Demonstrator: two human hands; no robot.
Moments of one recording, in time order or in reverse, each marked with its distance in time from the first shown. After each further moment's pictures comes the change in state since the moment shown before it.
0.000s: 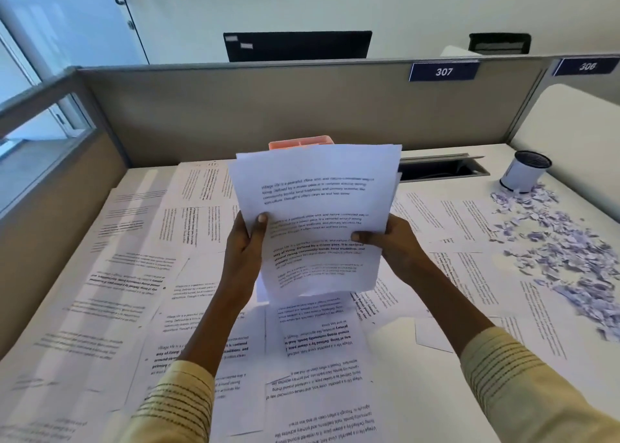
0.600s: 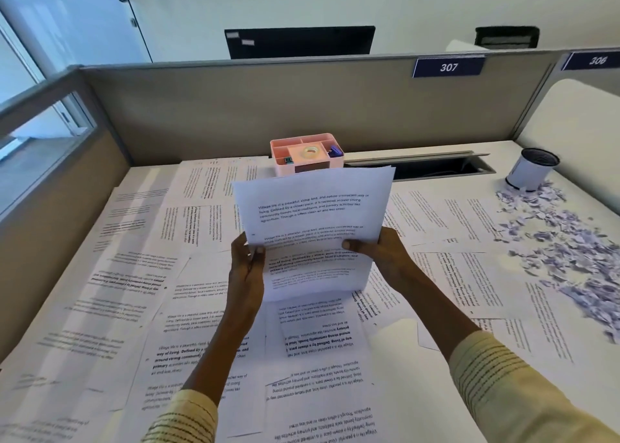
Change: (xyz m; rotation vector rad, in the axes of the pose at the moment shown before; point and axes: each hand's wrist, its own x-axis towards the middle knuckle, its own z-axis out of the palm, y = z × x) left_hand -0.025 -0.032 -0.003 0.118 0.085 -0.099; right_hand 0.004 0.023 0.009 -0.014 -0.014 0.057
